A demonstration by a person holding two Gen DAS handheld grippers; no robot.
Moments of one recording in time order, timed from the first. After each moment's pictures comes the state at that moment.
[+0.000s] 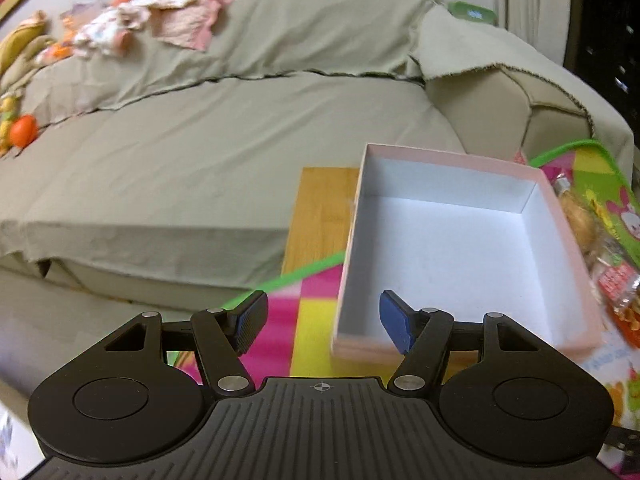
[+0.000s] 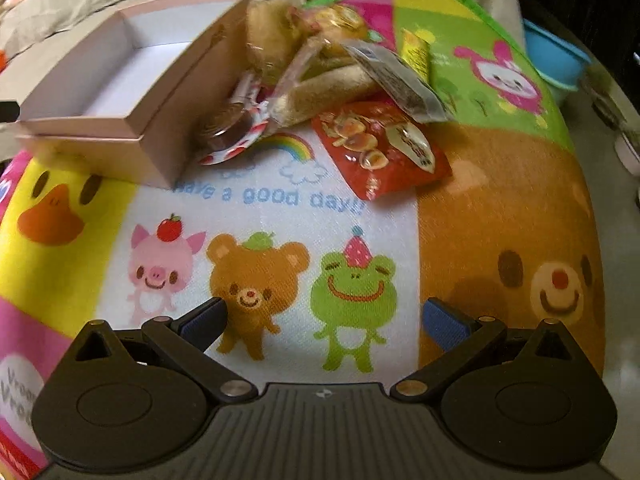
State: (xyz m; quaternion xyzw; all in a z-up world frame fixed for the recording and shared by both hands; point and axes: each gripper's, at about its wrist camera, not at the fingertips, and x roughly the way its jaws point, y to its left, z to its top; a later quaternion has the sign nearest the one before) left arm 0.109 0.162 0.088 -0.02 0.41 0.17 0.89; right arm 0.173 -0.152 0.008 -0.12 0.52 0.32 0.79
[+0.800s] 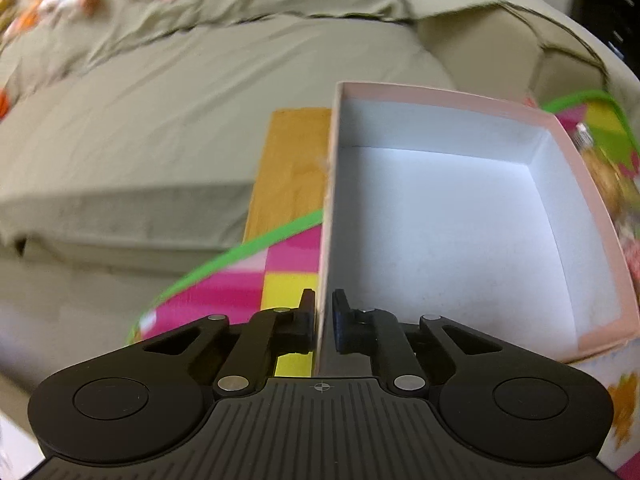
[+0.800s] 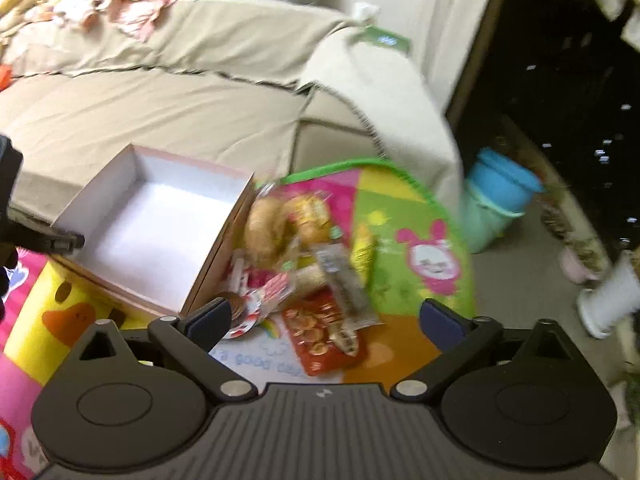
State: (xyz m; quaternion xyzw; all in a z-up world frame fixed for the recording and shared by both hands) left arm 0.132 0.164 0.054 -0.07 0.48 0.19 0.85; right arm 0.199 -0.141 0.131 -0.15 0.37 0.31 0.86
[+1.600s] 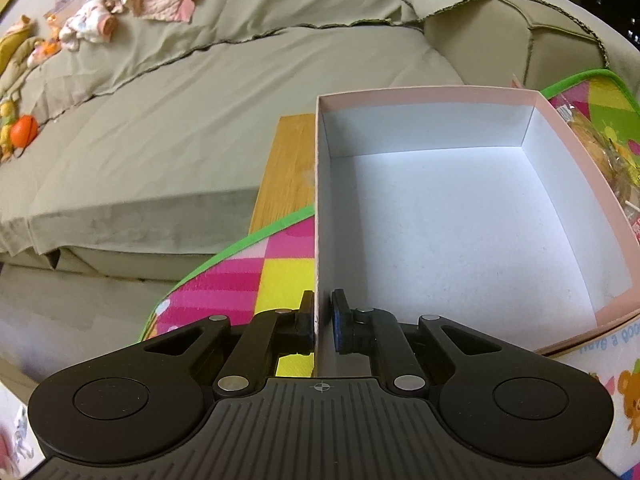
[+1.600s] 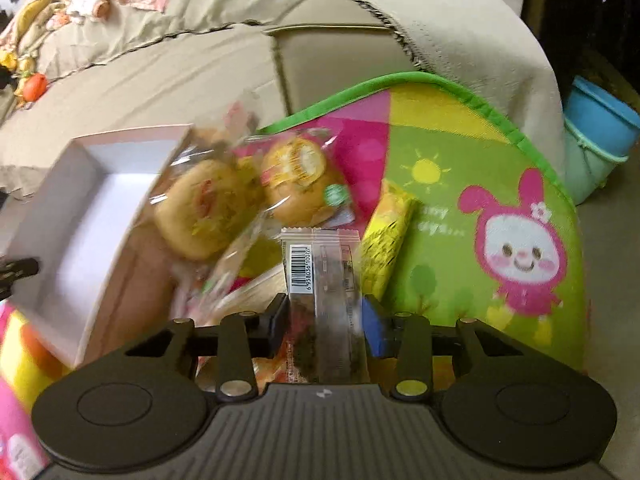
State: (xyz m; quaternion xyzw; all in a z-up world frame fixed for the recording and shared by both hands) left arm 0.138 0.128 0.055 -0.01 0.47 0.24 0.85; right arm 0.323 -0.140 0.038 -0.07 0.47 0.41 0.78
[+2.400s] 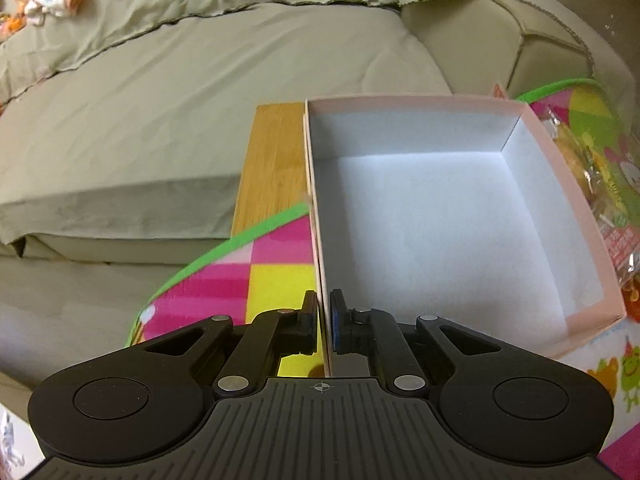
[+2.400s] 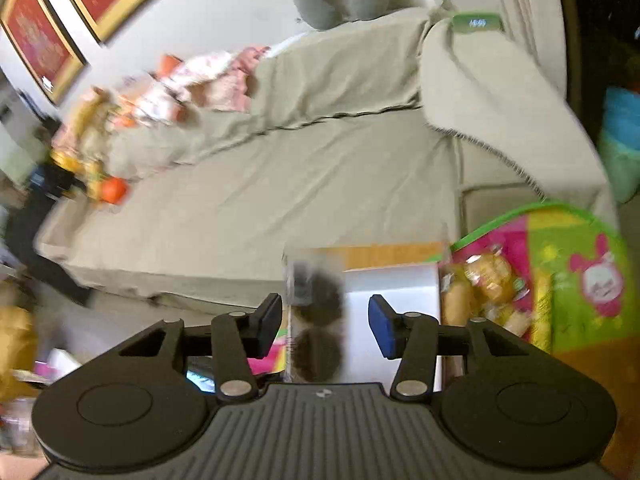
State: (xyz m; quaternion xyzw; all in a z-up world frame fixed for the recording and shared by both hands) left arm 0.150 0.153 0.073 -0.06 0.50 0.20 0.84; right arm 0.227 -0.077 0.281 0.07 0.45 0.41 0.79
